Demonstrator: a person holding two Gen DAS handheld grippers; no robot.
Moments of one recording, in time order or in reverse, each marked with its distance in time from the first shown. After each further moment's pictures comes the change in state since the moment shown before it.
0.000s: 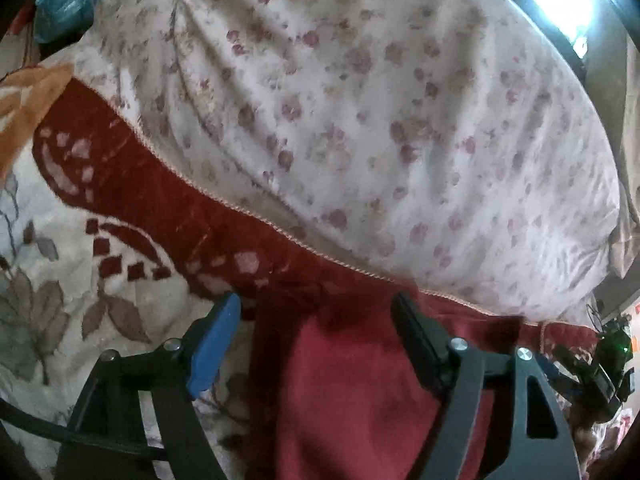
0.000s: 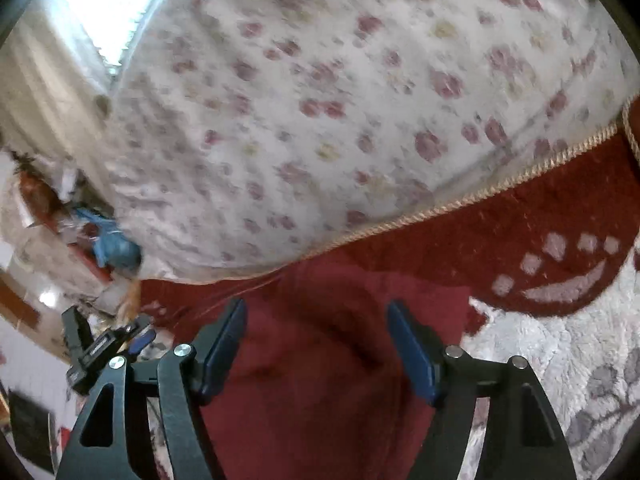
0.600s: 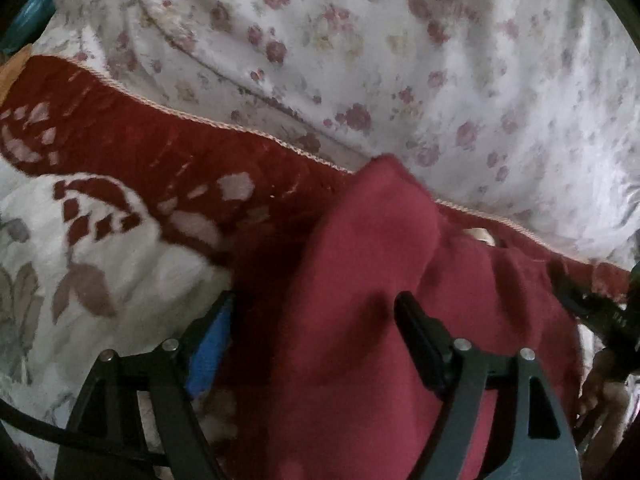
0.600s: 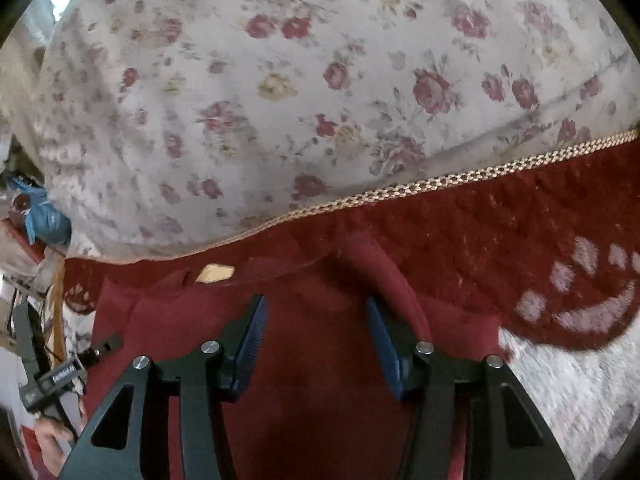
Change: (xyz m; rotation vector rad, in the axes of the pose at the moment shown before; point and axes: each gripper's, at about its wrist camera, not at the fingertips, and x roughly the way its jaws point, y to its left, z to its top) left arm 0.063 -0.004 -0.036 0.092 0.236 0.111; right arm 0.090 -0.011 0.009 -0.029 0.135 -0.256
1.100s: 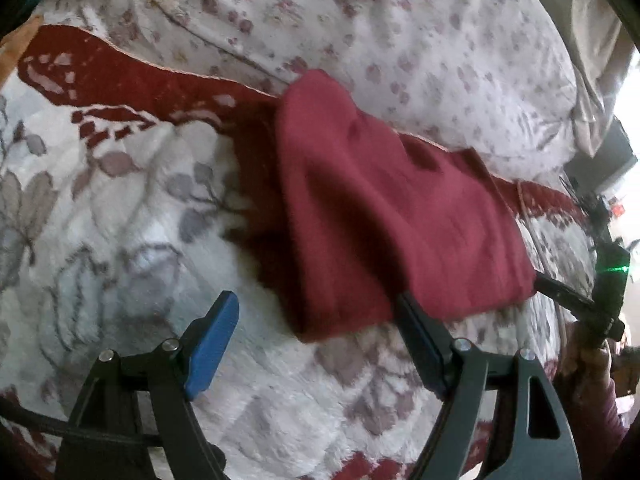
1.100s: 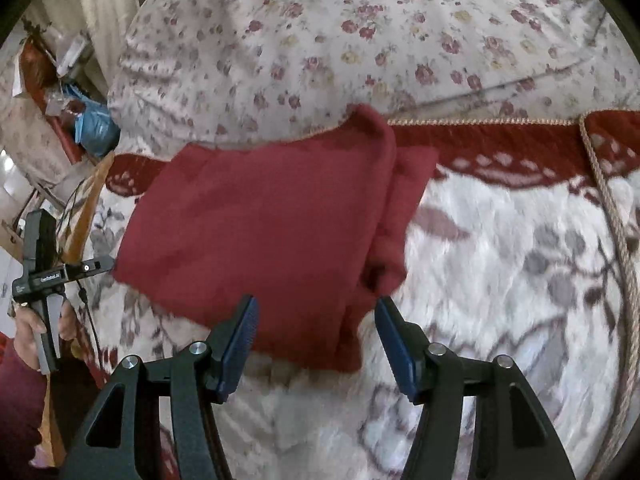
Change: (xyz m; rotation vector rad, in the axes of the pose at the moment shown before) left arm -0.069 0.024 -0.116 0.130 0.039 -0.222; right arm -0.122 0.006 -0.143 -0.239 0.013 0.018
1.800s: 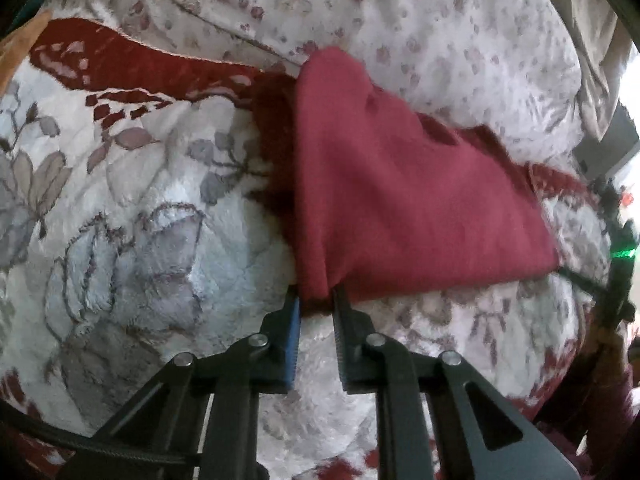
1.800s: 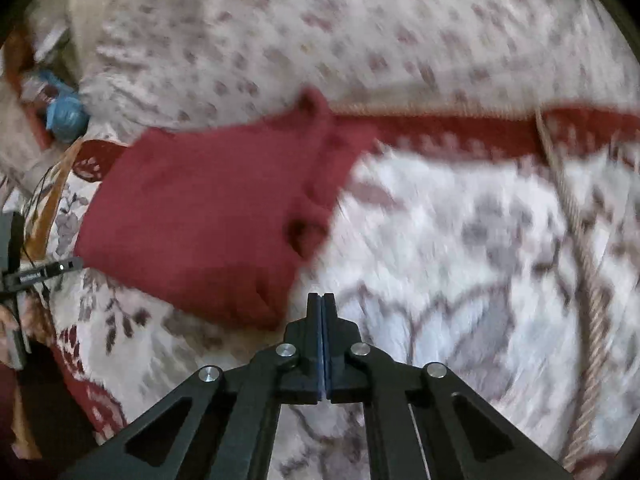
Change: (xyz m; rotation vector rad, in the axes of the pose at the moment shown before) left arm -0.002 0.013 -0.020 0.003 0.010 0.040; right arm -0.009 -0.029 -0.021 0.017 0.031 -0.131
